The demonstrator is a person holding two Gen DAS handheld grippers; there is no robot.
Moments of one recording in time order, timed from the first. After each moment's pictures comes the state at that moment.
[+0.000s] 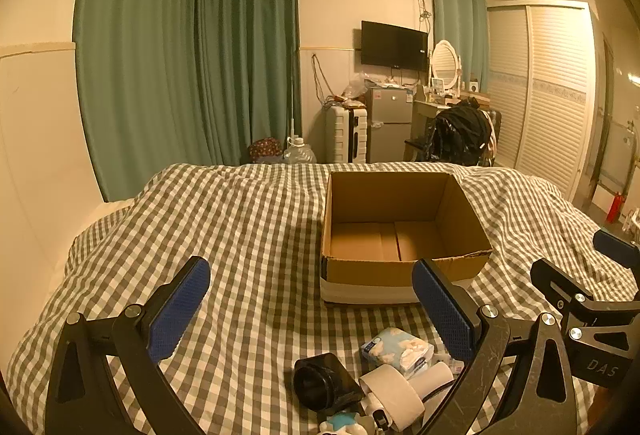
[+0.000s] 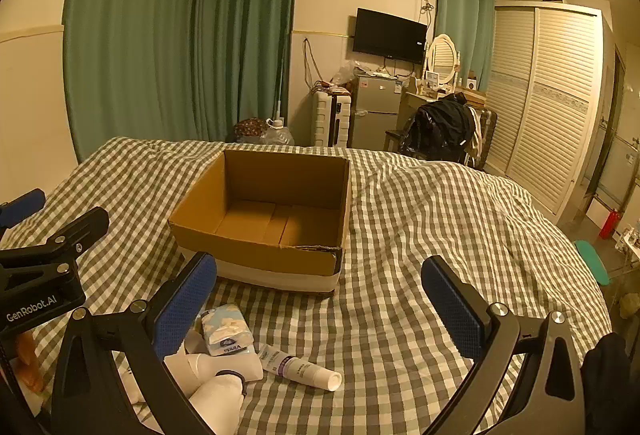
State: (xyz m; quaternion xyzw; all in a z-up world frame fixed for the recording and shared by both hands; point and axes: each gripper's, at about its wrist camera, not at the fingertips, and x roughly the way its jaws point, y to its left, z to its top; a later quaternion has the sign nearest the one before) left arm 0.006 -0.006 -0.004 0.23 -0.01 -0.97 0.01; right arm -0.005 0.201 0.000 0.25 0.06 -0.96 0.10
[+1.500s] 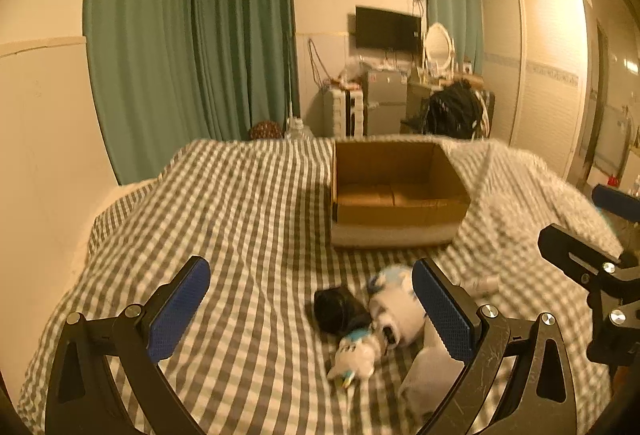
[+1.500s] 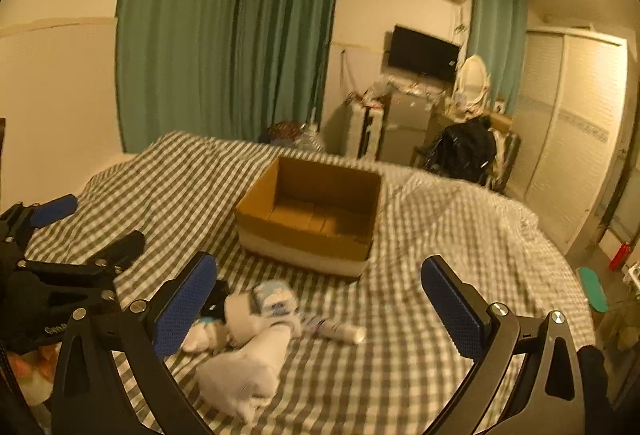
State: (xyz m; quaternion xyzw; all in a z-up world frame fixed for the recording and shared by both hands) left arm 0.075 -0.025 -0.005 0.27 -0.03 -0.96 0.00; right arm 0.084 0.190 0.038 0.24 0.10 -0.95 0.16
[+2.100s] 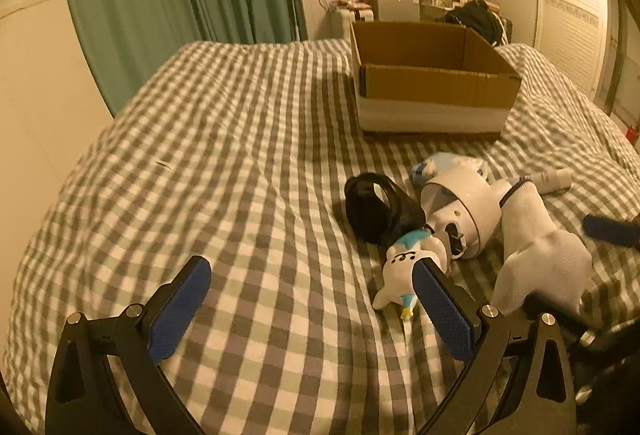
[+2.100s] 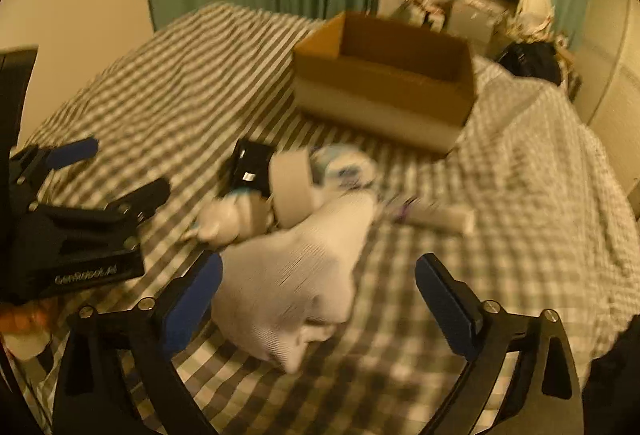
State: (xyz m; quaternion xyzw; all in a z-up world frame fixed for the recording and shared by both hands) left arm 0.046 -0.035 -0.107 0.40 -0.06 -0.92 0.03; right arm 0.060 0.153 -0.089 0.41 0.12 -0.87 0.24
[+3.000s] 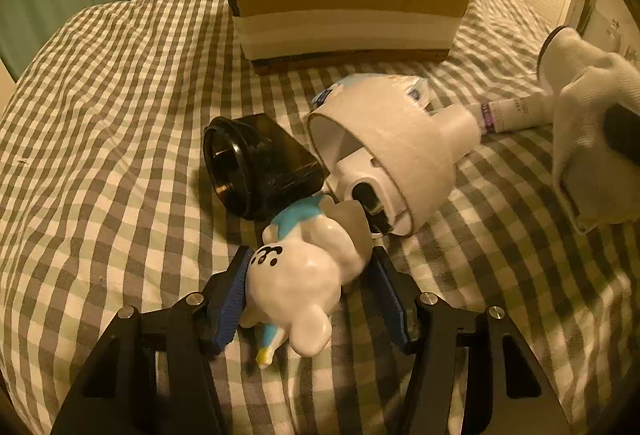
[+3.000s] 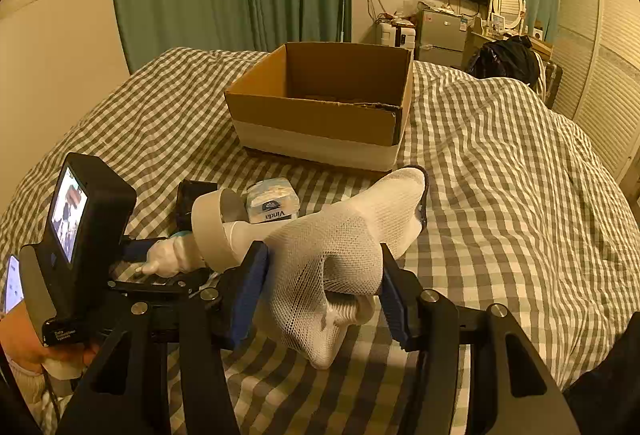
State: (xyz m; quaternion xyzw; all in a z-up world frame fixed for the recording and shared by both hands) left arm 0.005 0.029 -0.160 0.49 -0.08 -0.86 -0.06; right arm 0.033 0.221 -0.073 0.37 0.07 -0.90 0.21
